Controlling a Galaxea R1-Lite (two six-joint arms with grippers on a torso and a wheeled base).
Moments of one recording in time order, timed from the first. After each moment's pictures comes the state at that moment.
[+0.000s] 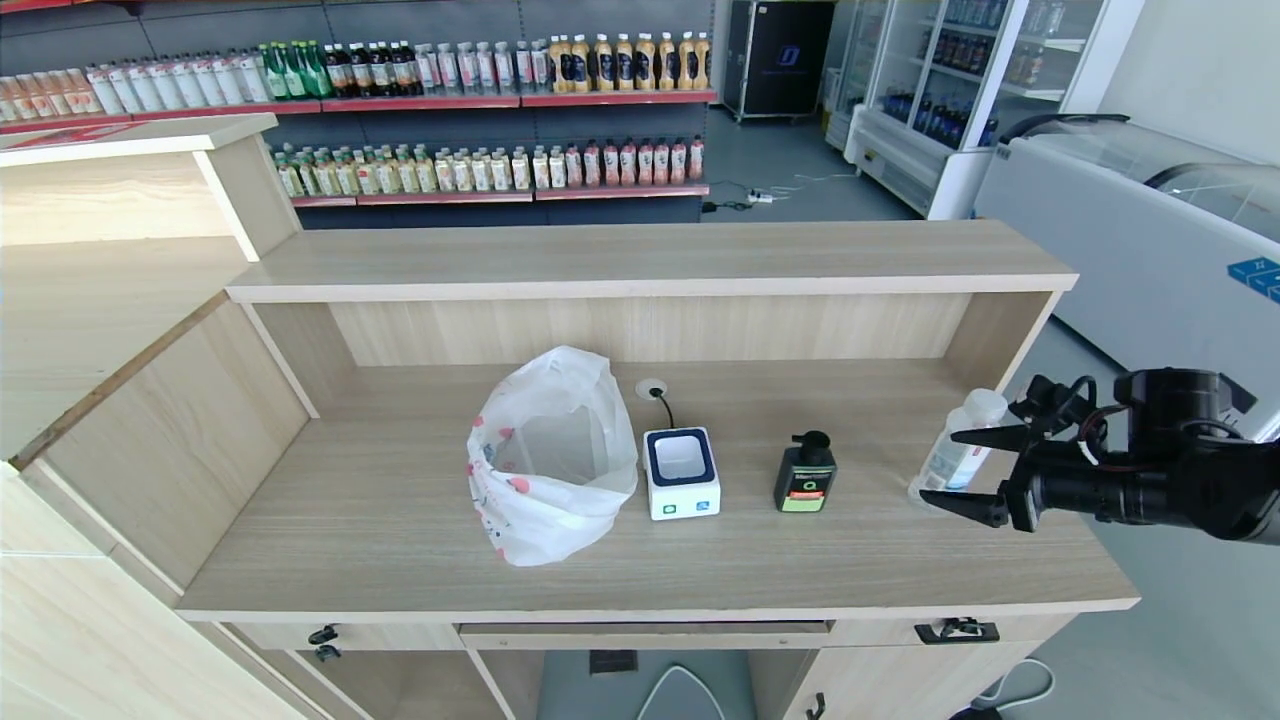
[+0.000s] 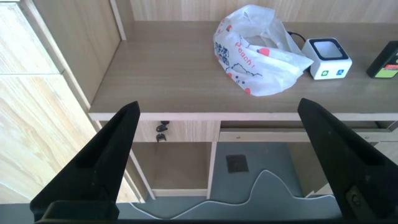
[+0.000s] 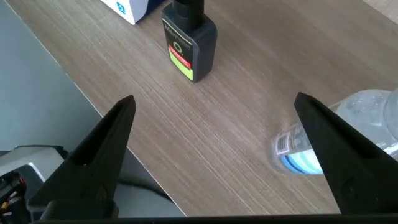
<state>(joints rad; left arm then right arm) 0.00 0.00 0.00 0.00 -0.02 -0.01 -0.20 2.03 -0.86 -0.54 0.83 -0.75</state>
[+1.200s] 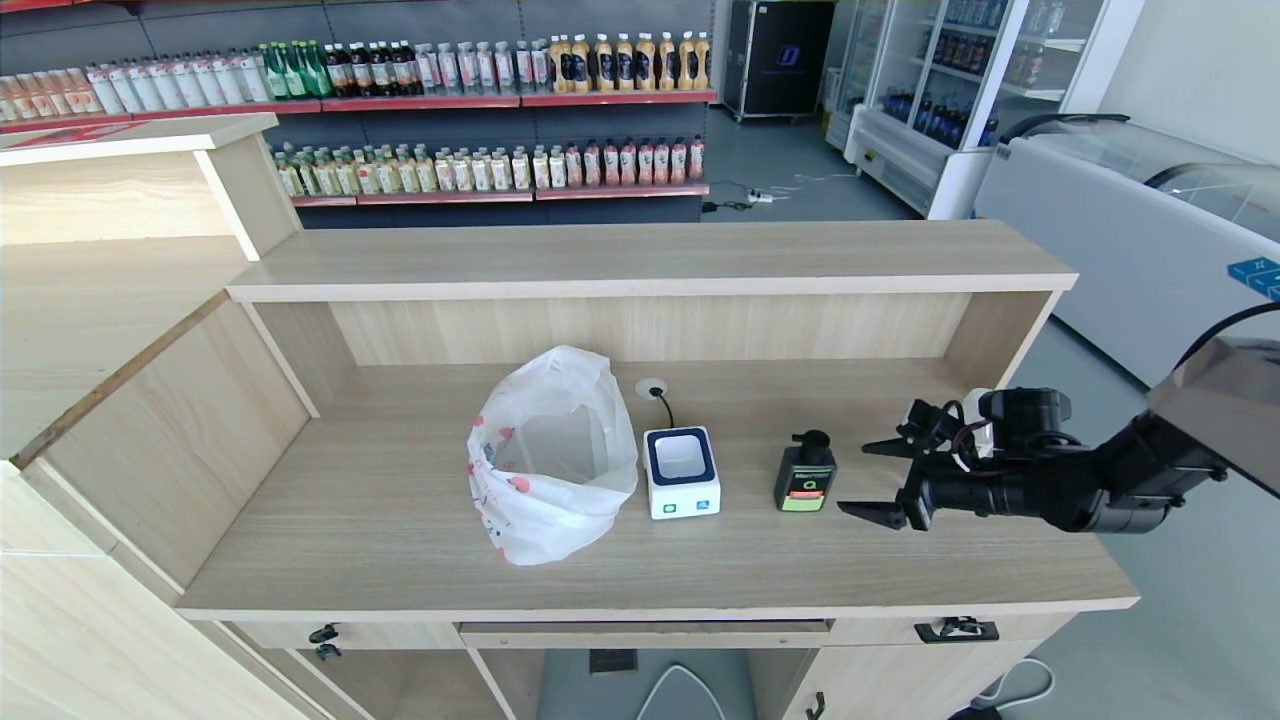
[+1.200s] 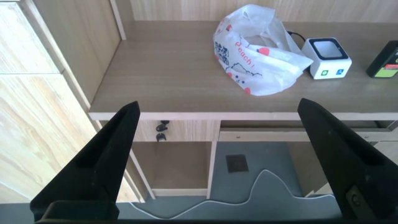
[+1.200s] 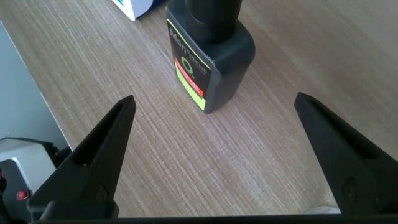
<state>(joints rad) 0.00 0.00 0.00 0.00 -0.02 -0.01 -0.05 2.32 -1.09 -0.60 0.79 -0.76</state>
